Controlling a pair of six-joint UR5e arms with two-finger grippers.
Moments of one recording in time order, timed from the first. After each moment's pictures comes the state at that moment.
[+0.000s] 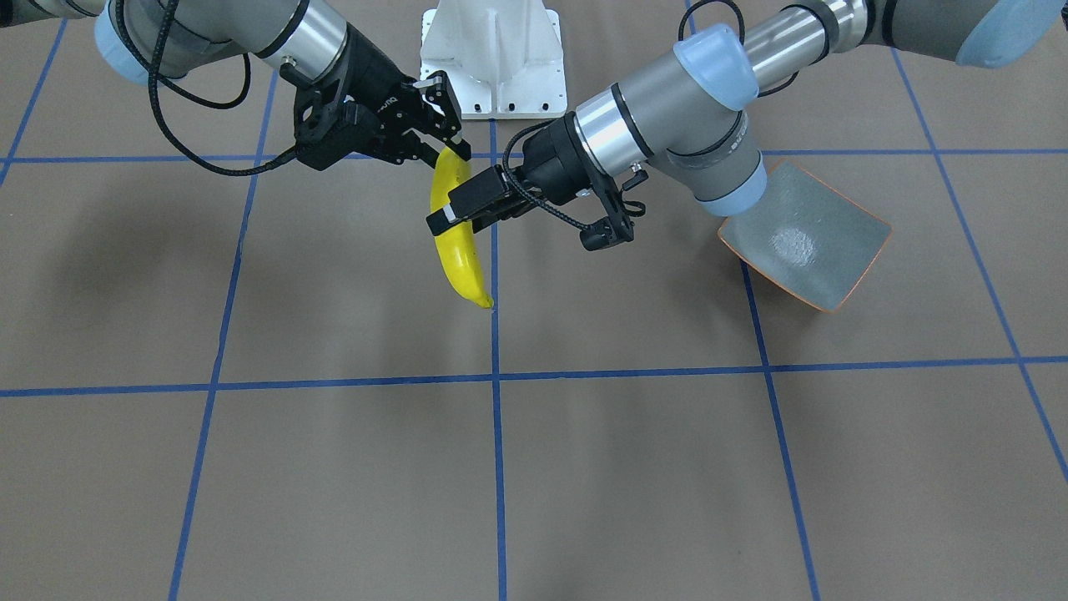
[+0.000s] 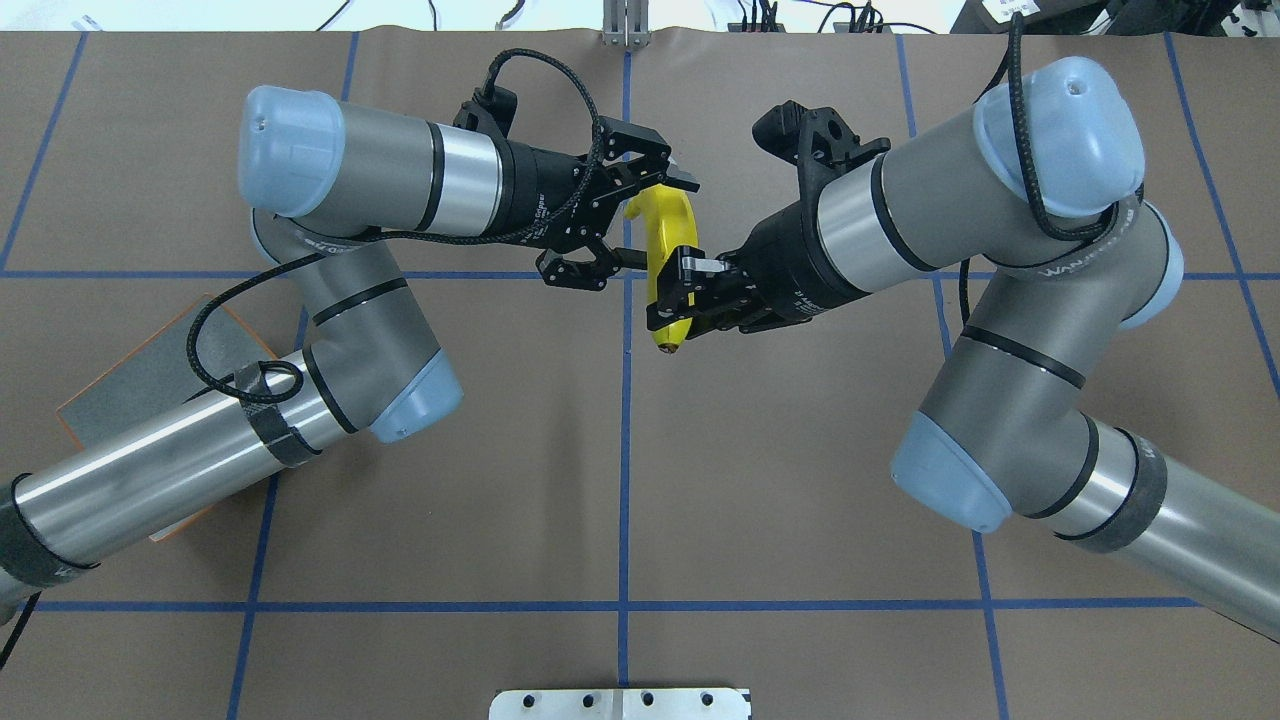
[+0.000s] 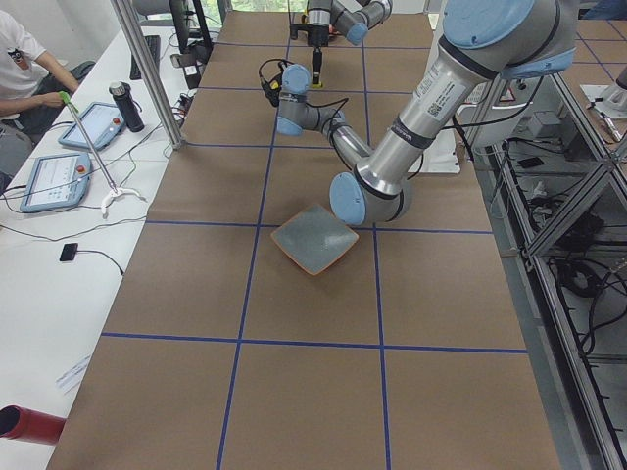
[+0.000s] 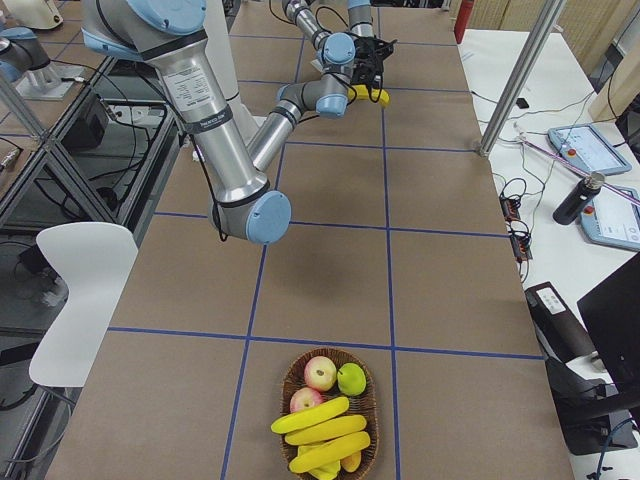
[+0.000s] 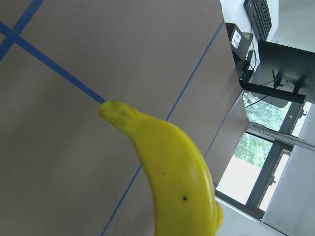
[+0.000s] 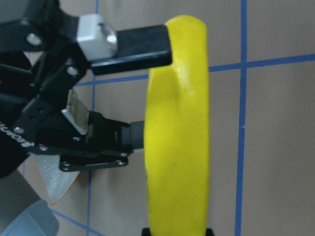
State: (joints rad) left arm -0.68 -2.33 -1.43 -2.76 -2.05 -2.22; right arm 0.69 -1.04 1.90 -1.06 2.20 1.40
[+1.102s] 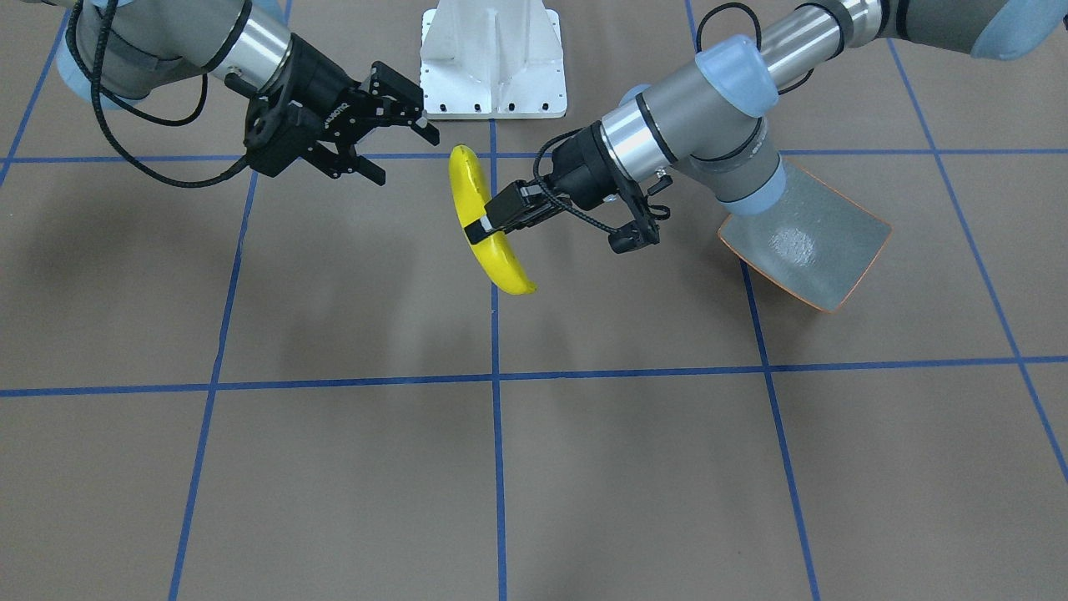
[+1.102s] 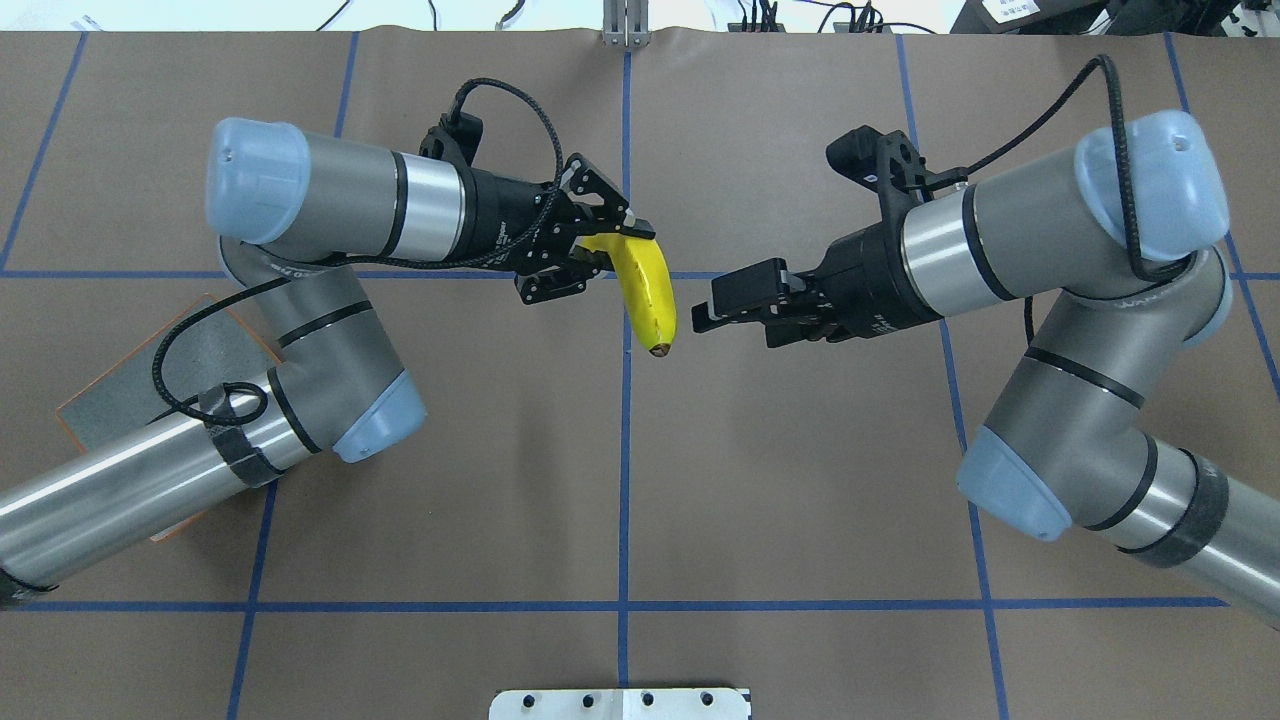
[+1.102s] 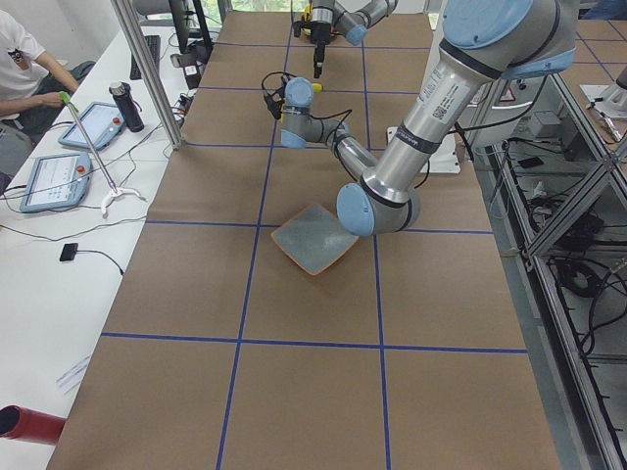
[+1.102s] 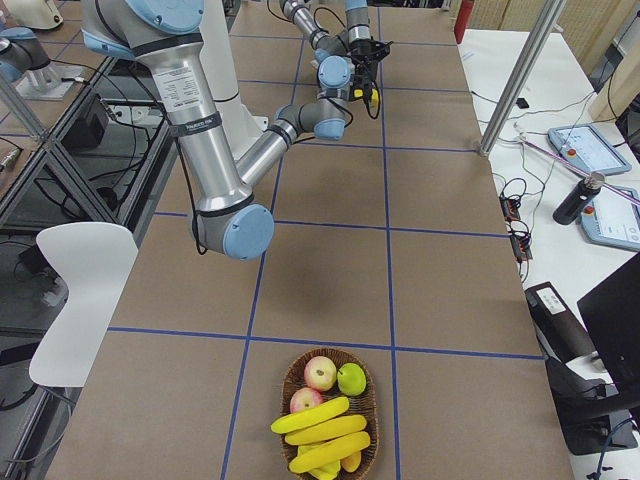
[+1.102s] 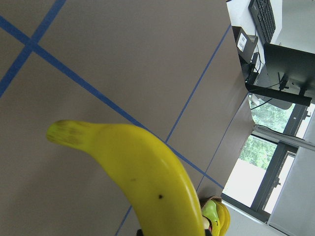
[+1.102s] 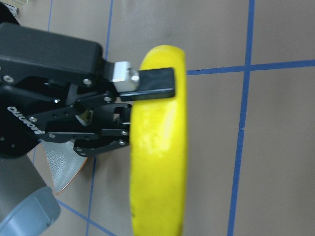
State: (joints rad) left arm -0.69 -2.20 -1.50 -2.76 -2.06 -2.16; right arm 0.73 -1.22 1.91 -0.82 2.21 1.39
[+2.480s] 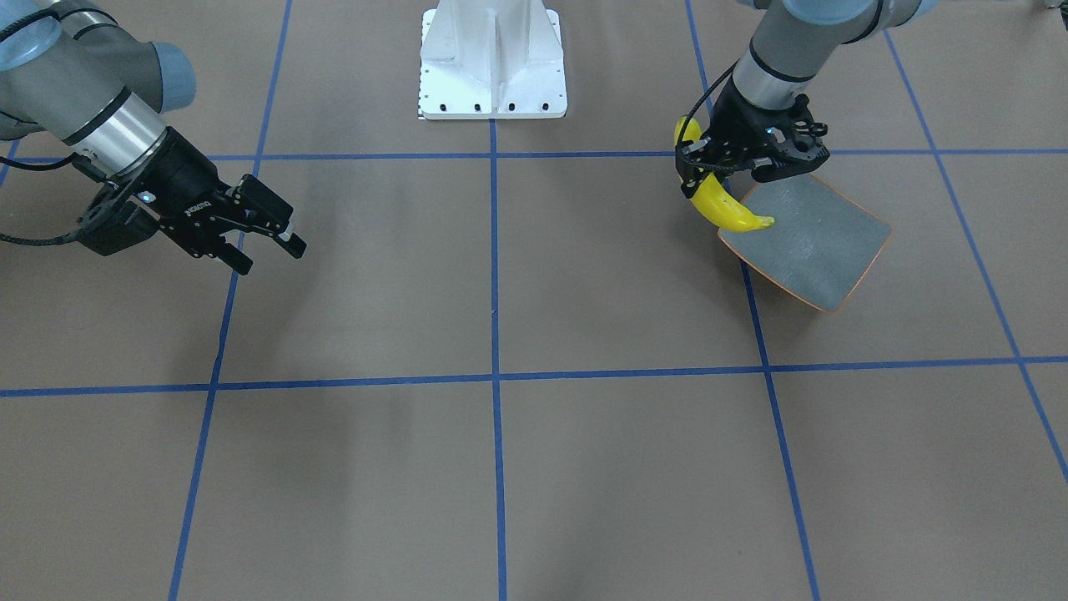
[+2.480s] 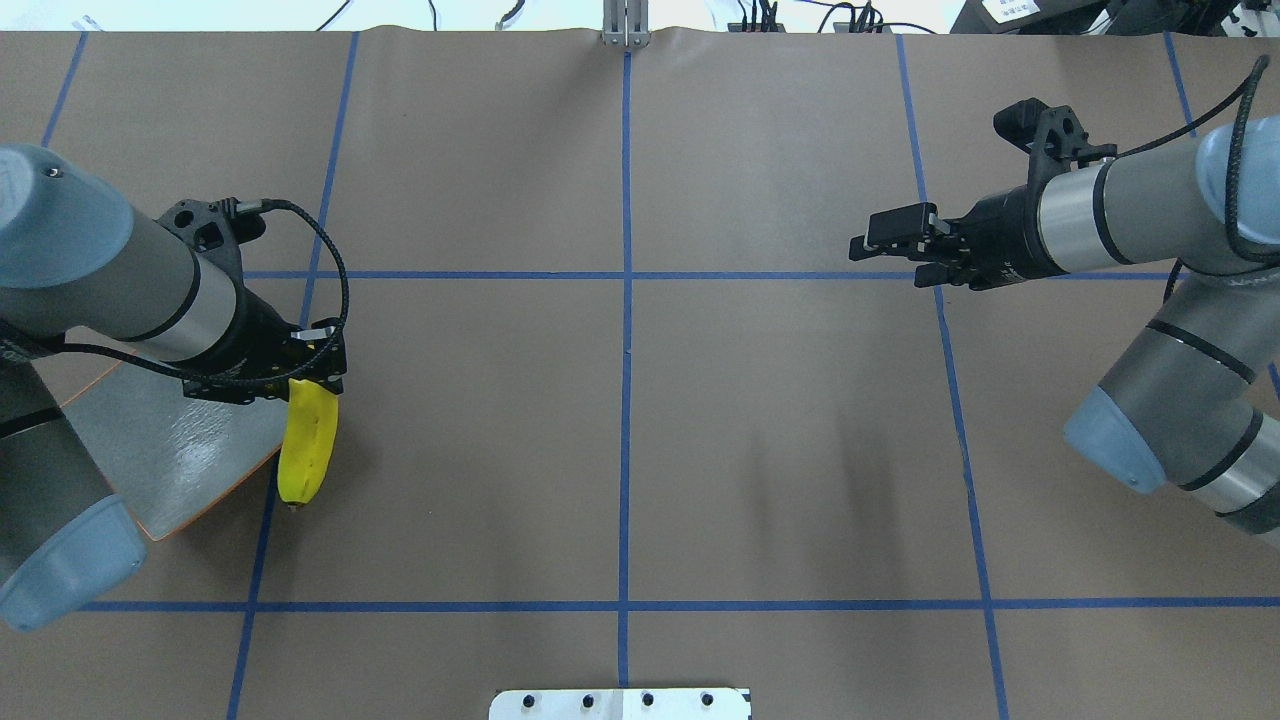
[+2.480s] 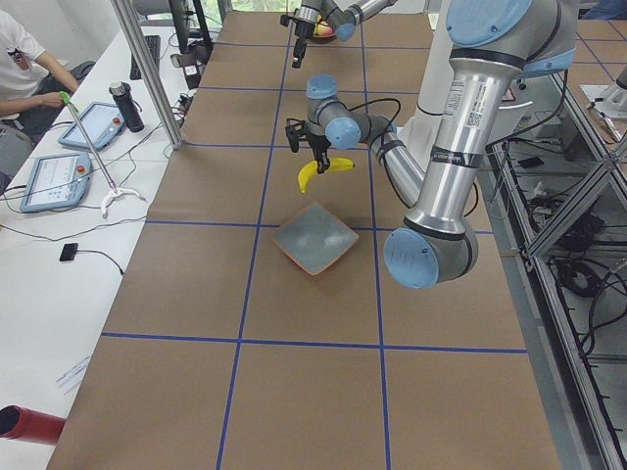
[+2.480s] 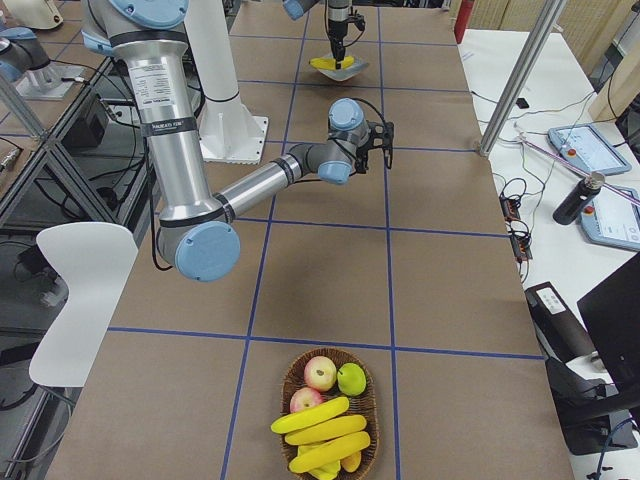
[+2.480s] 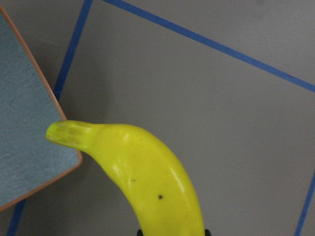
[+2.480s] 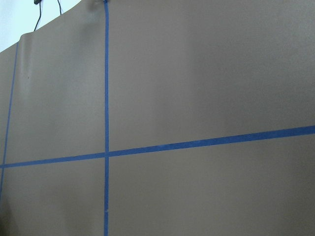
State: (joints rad) left arm -0.71 -1.81 -2.11 -1.50 -2.04 -1.31; right arm 0.85 -1.35 1.82 -0.79 2.11 1.38
